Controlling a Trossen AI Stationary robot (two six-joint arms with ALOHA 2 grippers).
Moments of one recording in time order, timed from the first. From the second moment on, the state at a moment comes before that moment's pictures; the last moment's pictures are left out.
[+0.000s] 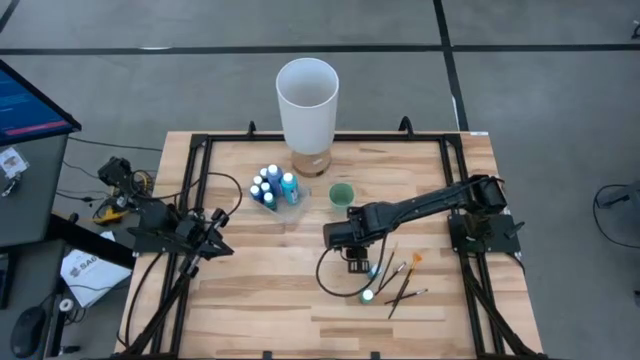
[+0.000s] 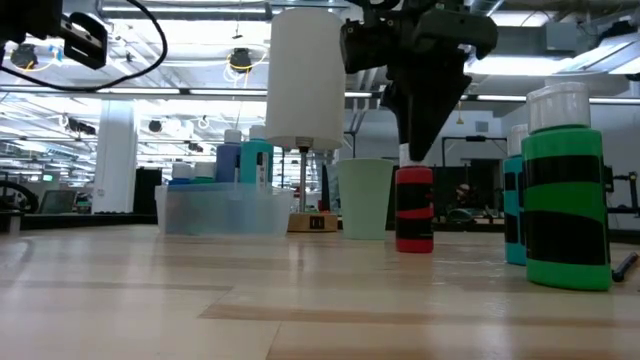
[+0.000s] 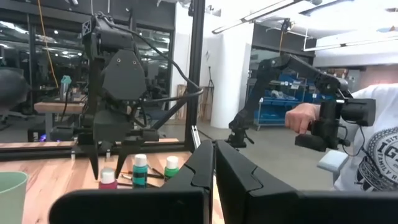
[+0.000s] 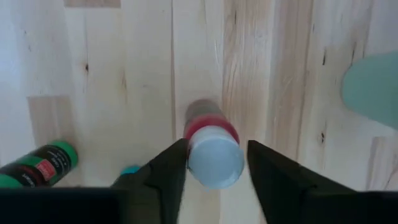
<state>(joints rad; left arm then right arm) -0.69 0.14 0.01 0.37 -0.32 -0.01 0.19 1.90 1.51 -1.02 0.07 0.18</state>
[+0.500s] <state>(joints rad) -0.69 0.17 0.01 0.38 -0.32 -0.01 0.16 1.90 1.61 -0.99 0.09 0.10</state>
